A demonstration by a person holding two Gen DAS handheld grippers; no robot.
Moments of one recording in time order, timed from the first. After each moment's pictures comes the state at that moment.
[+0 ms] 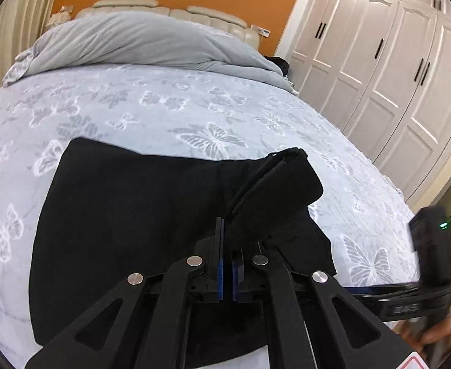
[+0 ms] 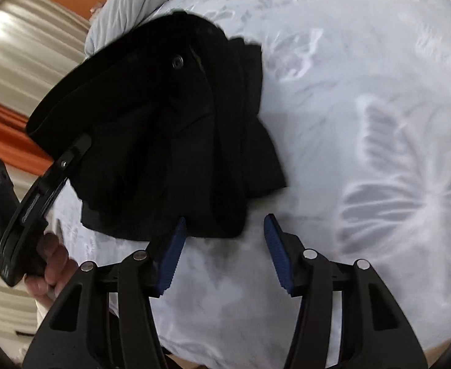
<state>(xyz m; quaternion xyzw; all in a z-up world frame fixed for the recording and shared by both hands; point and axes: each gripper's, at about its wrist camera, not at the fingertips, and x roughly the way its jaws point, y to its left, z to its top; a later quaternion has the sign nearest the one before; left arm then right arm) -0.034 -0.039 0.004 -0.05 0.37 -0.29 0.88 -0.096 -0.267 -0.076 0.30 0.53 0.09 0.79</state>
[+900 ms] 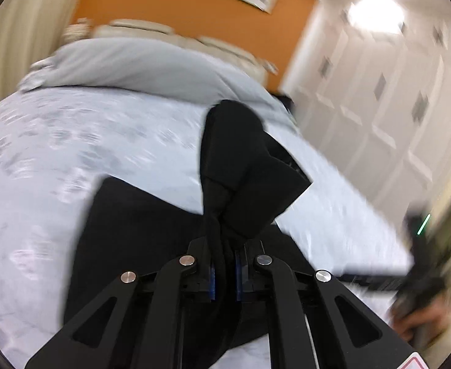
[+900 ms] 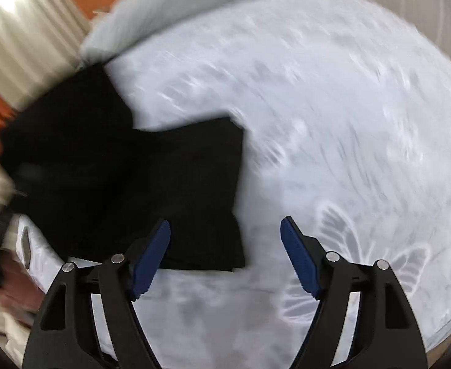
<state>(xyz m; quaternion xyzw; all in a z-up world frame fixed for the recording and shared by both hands) -0.041 0.029 0.053 -0.12 0.29 -0.25 0.91 -0.068 -0.299 -0.045 0.22 0.50 0.02 0.83</state>
